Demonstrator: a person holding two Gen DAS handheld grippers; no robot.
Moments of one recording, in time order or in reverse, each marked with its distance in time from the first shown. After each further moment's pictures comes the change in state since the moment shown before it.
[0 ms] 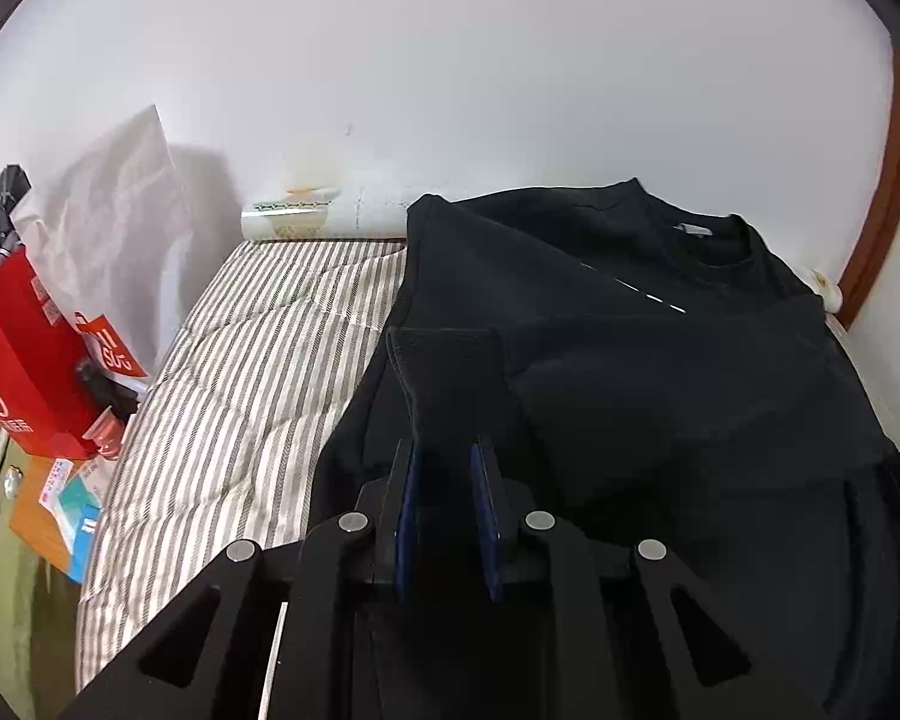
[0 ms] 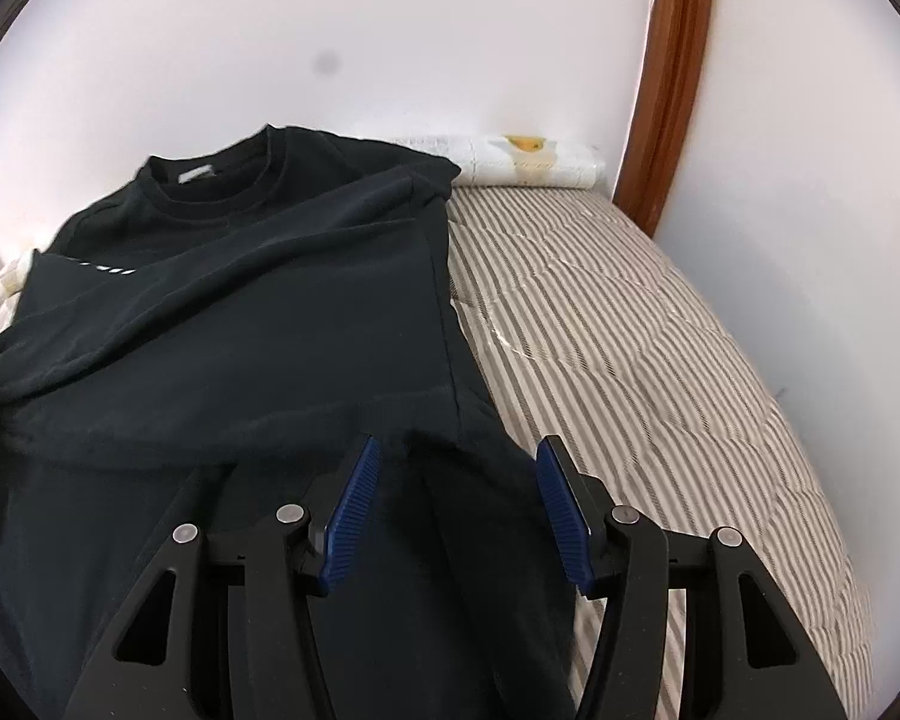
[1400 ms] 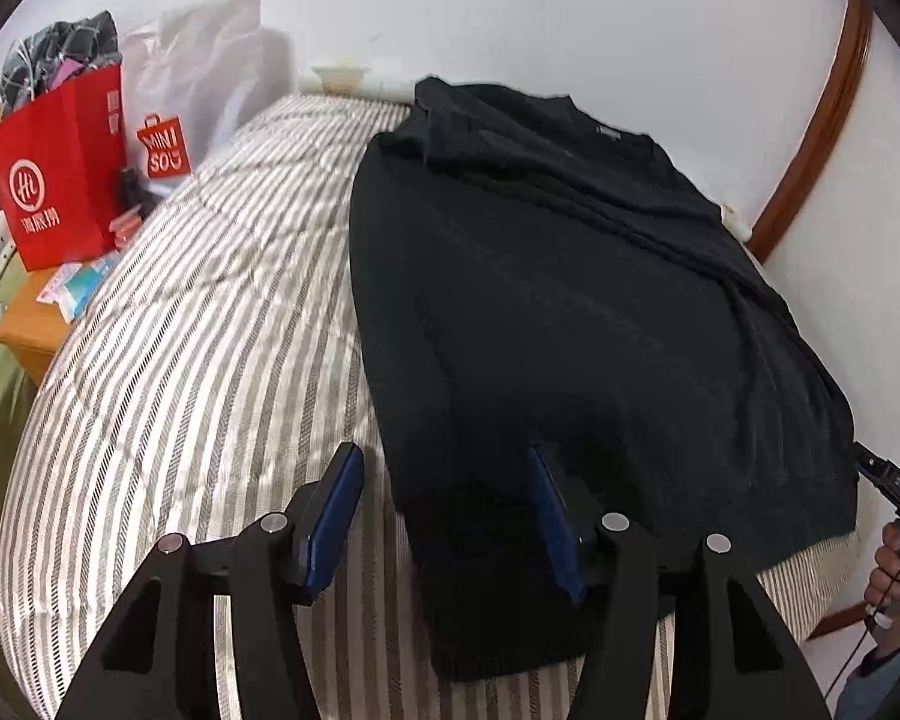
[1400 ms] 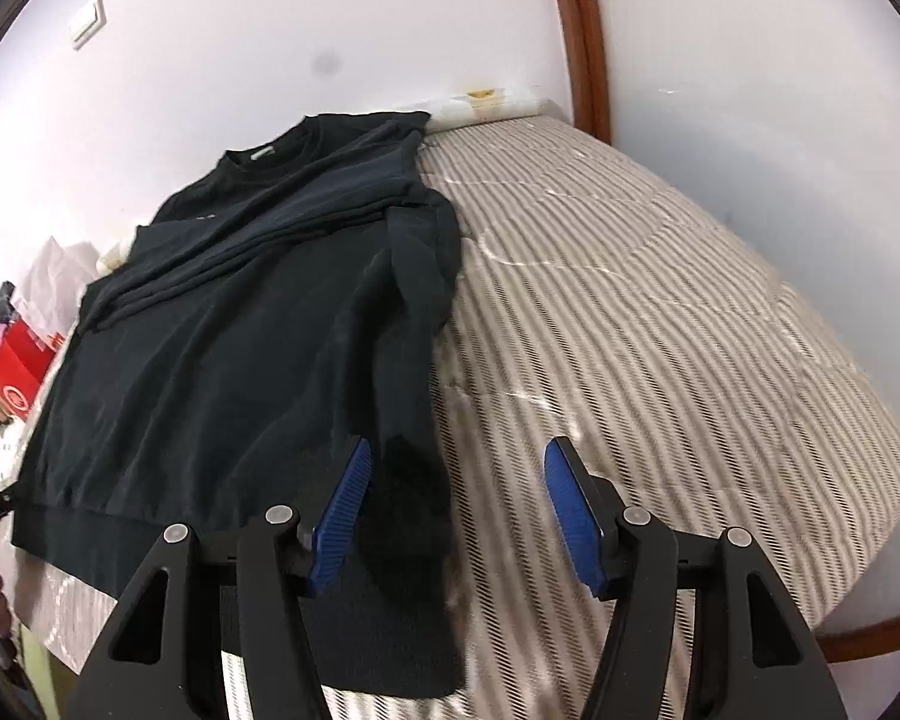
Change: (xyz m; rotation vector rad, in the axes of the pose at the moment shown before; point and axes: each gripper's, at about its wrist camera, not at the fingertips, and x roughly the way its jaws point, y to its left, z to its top) left arm -0.121 0.025 -0.185 -0.112 0.092 -0.149; right arm -0.110 -0.074 -0.165 0.129 -0.008 0.209
